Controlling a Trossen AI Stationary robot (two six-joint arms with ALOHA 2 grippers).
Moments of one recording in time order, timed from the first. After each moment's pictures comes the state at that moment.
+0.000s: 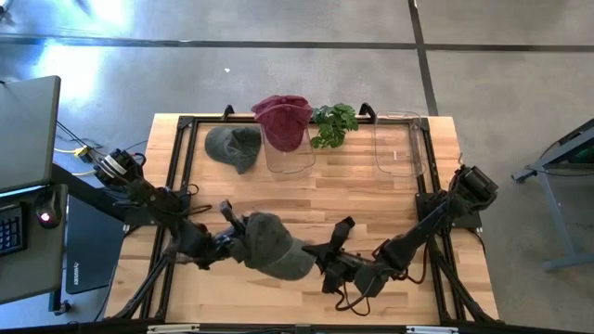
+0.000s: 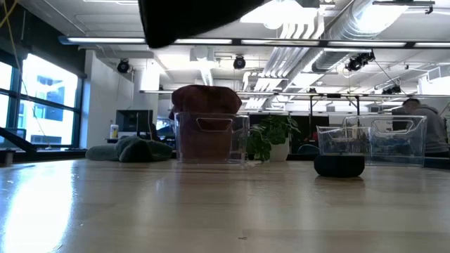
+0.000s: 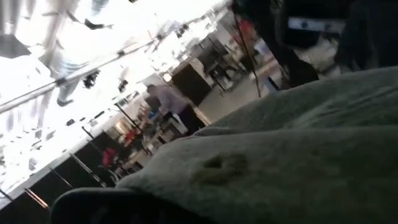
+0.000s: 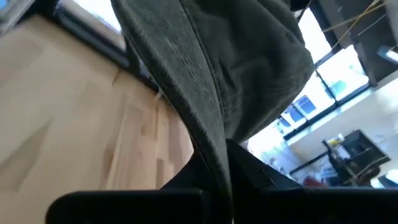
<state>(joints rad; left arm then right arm) -0.71 1.51 0.76 1.20 -1.19 1.07 0.67 1.76 1.15 0.35 0.99 -0.51</state>
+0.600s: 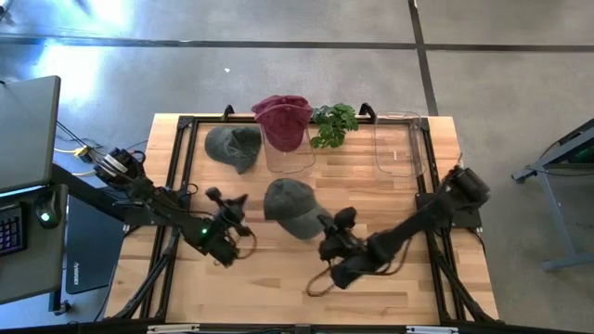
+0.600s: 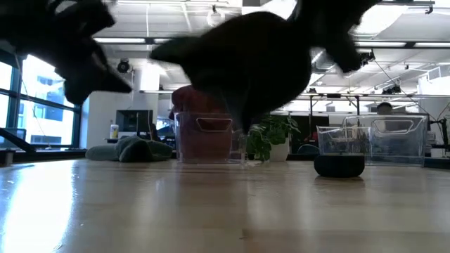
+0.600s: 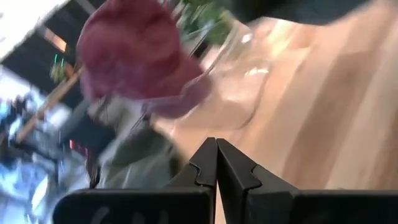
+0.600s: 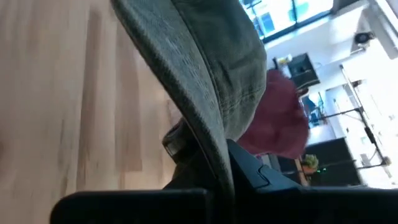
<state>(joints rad) -0.63 1.51 0.76 -0.78 -1.27 -0.95 0.58 1.82 1.15 -0.31 1.24 -0.10</state>
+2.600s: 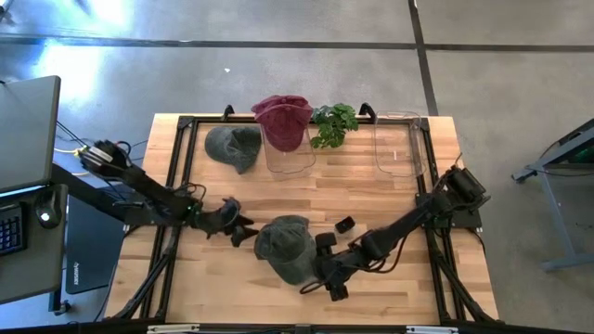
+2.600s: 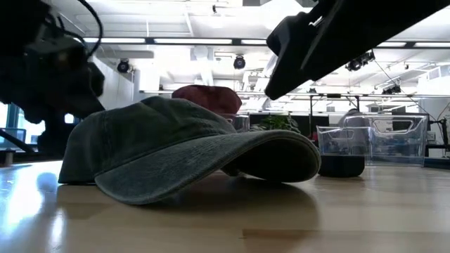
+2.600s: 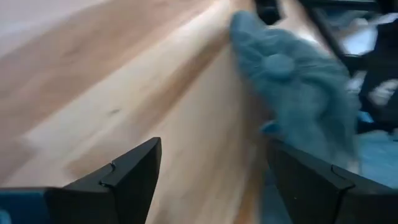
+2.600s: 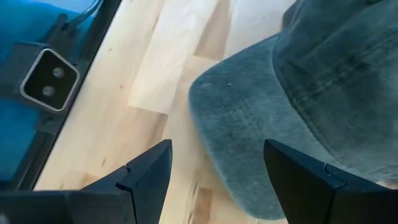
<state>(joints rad) -0.47 1.31 0.19 0.57 -0.40 -1.10 0.54 1.84 1.19 -0.21 0.17 0.26</state>
